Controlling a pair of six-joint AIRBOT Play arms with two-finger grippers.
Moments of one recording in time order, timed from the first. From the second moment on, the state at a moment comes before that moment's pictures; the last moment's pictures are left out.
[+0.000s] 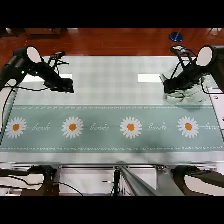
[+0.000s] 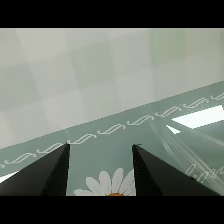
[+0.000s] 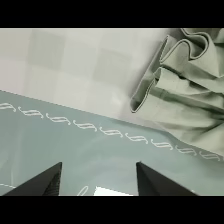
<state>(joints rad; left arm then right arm) -0.09 -1.58 1.44 1.31 -1.34 -1.39 0.12 -1.36 1.36 -1.58 1.35 1.47</state>
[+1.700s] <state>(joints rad) -0.07 -1.59 1.44 1.34 -1.35 -1.39 0.07 -1.37 1.43 -1.96 0.92 1.60</state>
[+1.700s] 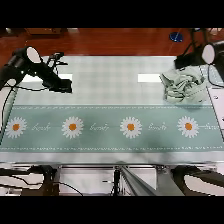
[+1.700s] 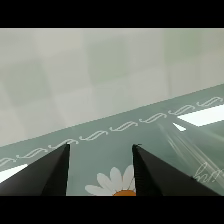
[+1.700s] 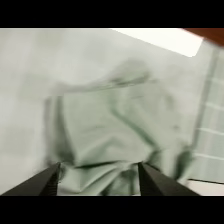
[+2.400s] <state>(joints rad) -0.04 -1.59 1.44 1.36 -1.36 -1.35 -0.58 -1.66 1.49 -1.28 1.04 1.52</state>
